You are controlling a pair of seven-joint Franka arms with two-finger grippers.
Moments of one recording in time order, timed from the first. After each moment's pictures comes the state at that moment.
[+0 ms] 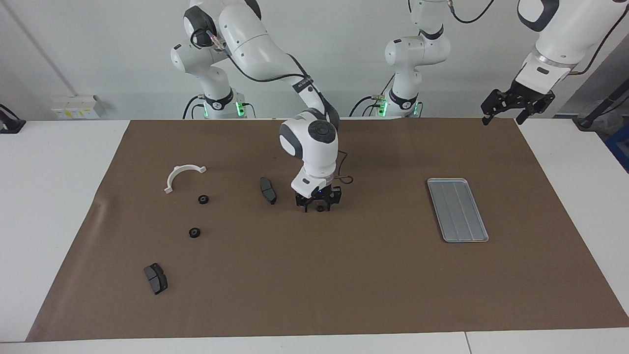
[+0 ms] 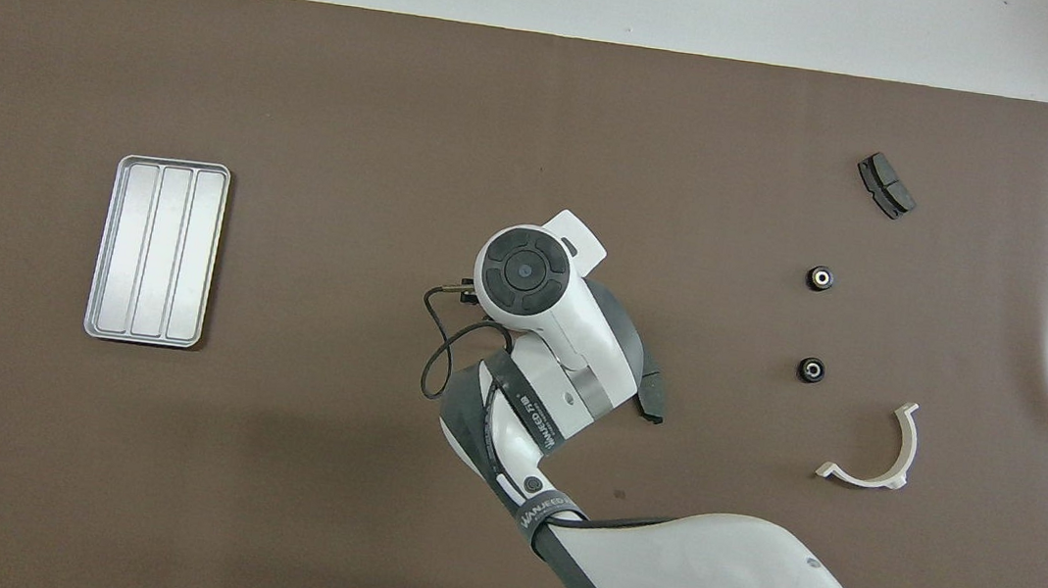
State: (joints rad) left arm 0.05 -0.13 -0.01 -1.75 0.01 1.61 0.12; right arm 0.64 0.57 -0.02 -1.65 -0.07 2.28 0.62
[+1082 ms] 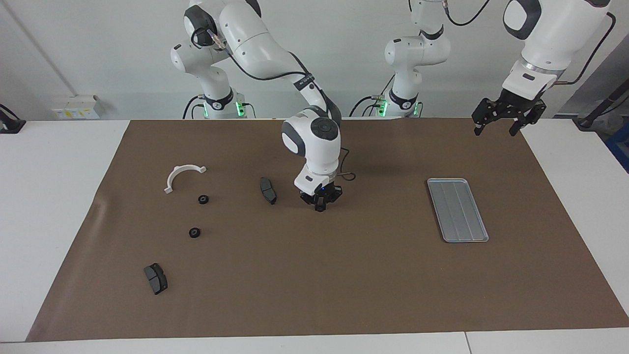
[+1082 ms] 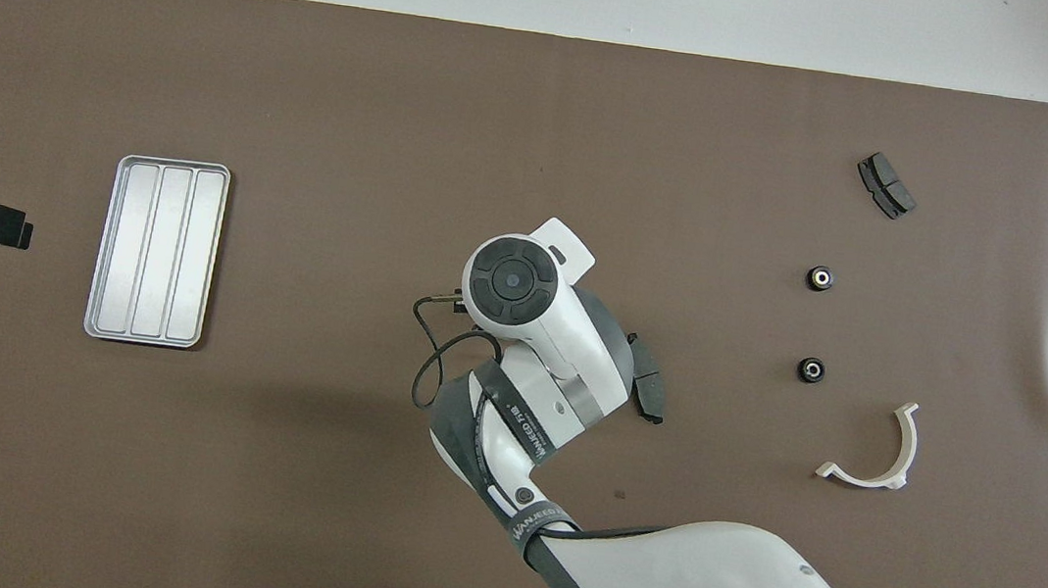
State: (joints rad) left arm 0.02 -0.12 0.00 -1.79 0.00 1.70 0.12; right arm 0.64 0.56 0.00 -1.66 -0.07 2.28 0.62
